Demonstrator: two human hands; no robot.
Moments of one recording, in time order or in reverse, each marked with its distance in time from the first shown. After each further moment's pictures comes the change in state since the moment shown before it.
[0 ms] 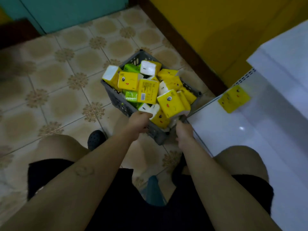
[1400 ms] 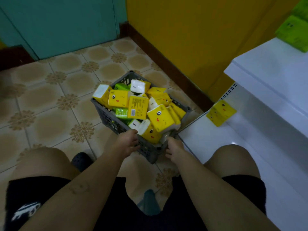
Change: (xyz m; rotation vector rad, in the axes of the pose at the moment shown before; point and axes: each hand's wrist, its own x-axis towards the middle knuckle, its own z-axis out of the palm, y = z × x) left_hand 0.035 -0.029 0.009 -0.304 0.047 -0.116; right_hand 0.033 0.019 0.002 0.096 -0.110 0.090
